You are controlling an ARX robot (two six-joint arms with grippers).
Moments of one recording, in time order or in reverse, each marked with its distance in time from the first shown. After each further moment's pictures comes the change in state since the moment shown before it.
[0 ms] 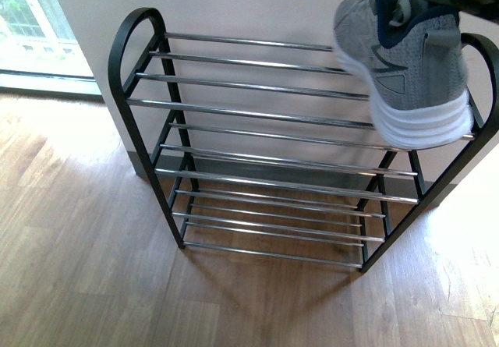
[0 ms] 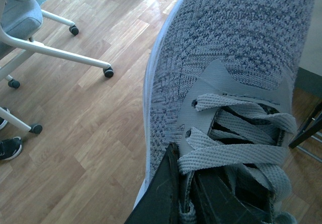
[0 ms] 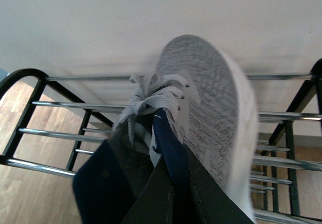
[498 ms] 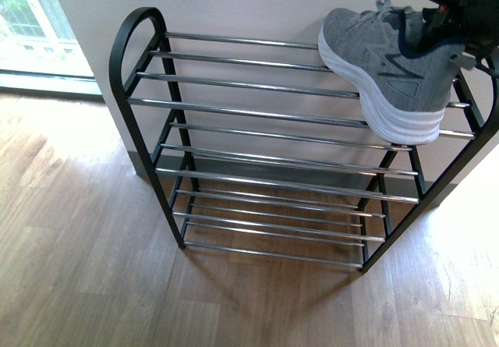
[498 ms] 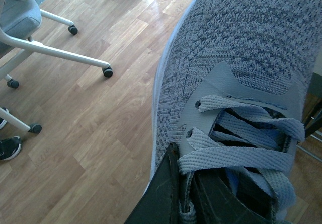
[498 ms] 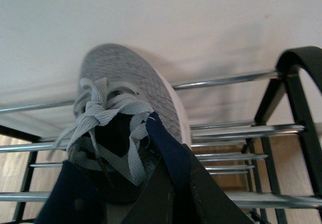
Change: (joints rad) left arm 0.000 0.000 0.000 0.000 0.003 0.000; right arm -0.105 0.306 0.169 0.082 0.100 0.044
